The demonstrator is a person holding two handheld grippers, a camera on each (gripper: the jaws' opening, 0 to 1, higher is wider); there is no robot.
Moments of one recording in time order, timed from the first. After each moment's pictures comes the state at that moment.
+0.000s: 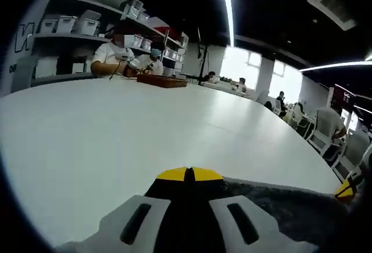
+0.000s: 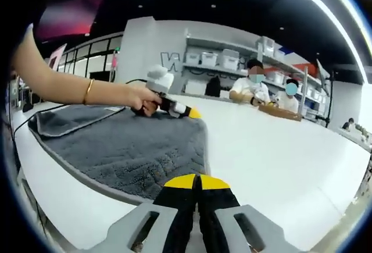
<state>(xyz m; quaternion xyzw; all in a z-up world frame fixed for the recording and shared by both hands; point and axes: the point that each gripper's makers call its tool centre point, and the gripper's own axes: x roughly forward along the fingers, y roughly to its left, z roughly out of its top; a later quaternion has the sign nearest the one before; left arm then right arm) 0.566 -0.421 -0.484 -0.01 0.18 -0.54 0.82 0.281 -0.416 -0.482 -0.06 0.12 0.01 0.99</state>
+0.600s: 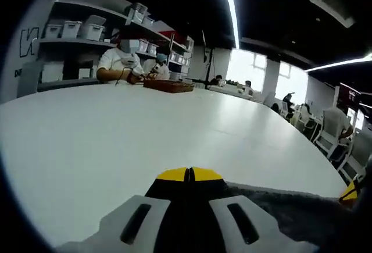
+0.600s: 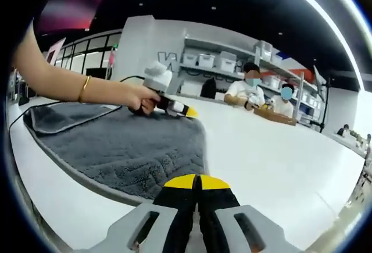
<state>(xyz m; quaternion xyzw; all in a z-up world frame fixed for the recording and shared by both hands) 0.566 -0.414 -0.468 -0.01 0.15 -0.51 0.84 0.282 -0.414 -0.480 -0.08 0.12 -0.01 0.99</state>
